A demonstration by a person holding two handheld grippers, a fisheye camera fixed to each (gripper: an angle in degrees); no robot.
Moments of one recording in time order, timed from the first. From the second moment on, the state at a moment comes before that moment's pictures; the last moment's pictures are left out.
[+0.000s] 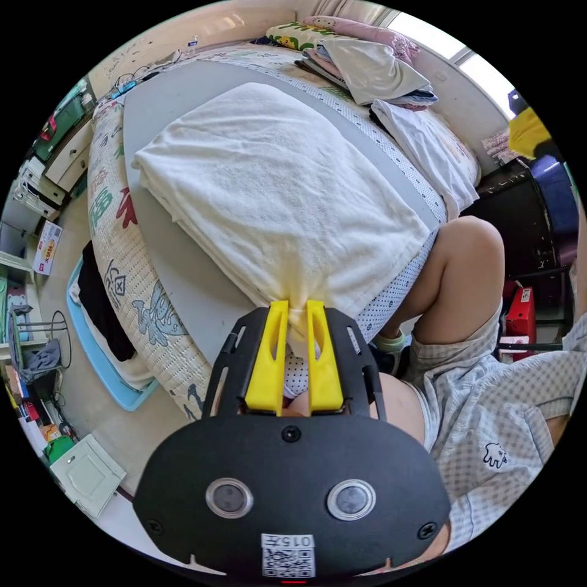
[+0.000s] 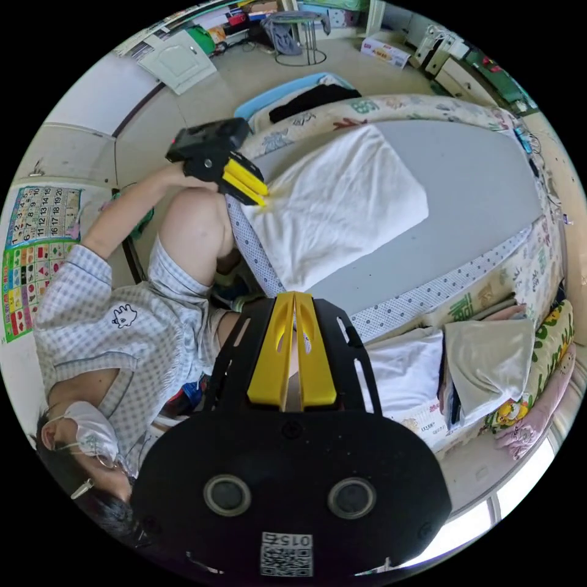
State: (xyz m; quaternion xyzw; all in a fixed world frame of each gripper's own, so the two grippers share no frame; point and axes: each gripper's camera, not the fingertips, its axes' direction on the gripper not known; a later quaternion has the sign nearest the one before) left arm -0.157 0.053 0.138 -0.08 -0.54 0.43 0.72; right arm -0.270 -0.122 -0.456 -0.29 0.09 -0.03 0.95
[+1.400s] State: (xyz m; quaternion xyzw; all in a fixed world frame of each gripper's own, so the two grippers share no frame) left arm -0.111 -0.145 -0.122 0.27 -0.20 0.29 0.90; right arm -0.078 -0.002 0.006 0.14 0.00 0.16 0.98
